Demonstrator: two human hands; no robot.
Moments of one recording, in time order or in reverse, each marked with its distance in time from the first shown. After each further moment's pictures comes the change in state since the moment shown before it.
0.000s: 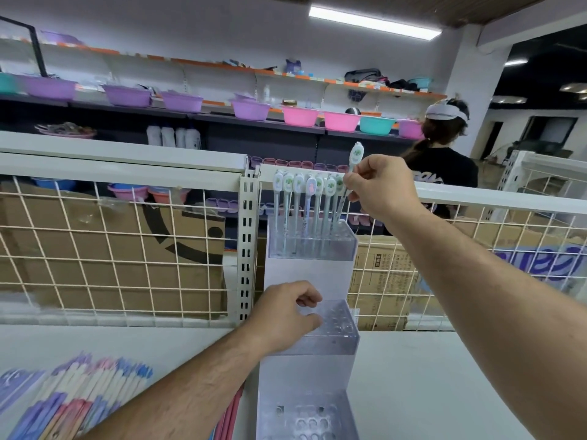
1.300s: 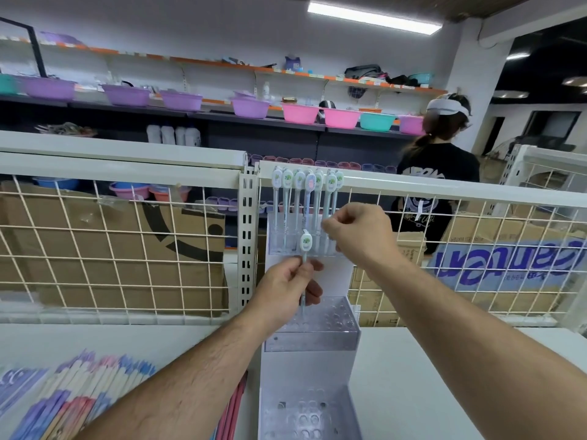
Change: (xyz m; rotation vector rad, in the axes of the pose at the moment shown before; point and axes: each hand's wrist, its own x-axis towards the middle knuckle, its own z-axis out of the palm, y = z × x) left_hand 0.008 0.020 -0.006 -0.564 0.046 -0.147; right_hand -0.053 0.029 0.033 0.022 -0.118 0.091
